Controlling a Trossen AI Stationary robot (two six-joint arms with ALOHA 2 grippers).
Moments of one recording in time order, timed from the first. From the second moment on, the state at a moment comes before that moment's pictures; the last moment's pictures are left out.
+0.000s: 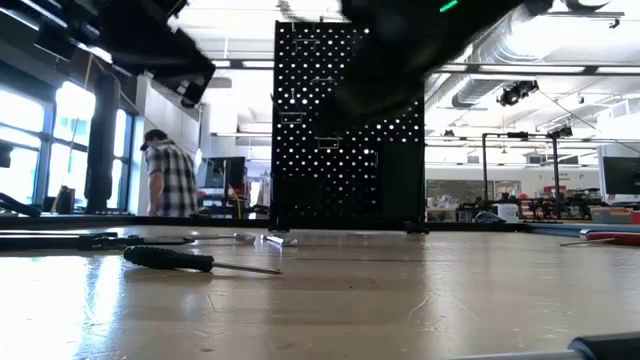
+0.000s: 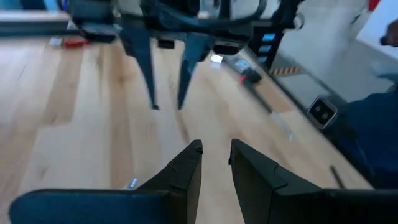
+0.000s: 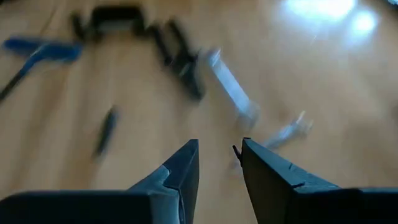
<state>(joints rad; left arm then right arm) -0.19 1.08 0.47 0.25 0.15 -0.02 0.36 1.78 1.10 -0.08 0.41 0.32</state>
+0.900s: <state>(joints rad) -0.22 2.08 1.17 0.46 0.34 0.10 0.96 1.67 1.10 -0.84 0.11 1.47</state>
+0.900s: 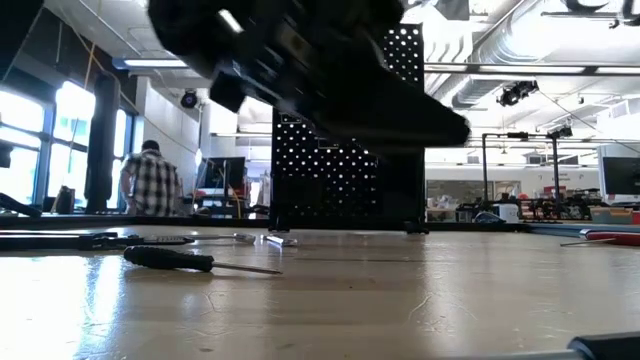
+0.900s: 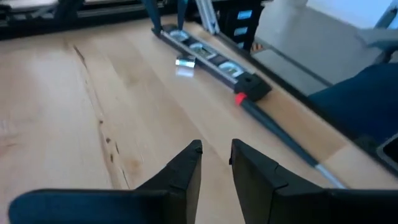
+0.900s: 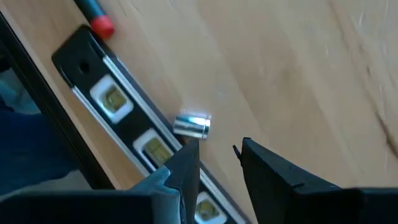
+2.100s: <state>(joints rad) -0.18 2.23 1.33 0.33 0.27 0.14 0.83 1.80 1.10 -0.72 0.14 1.29</state>
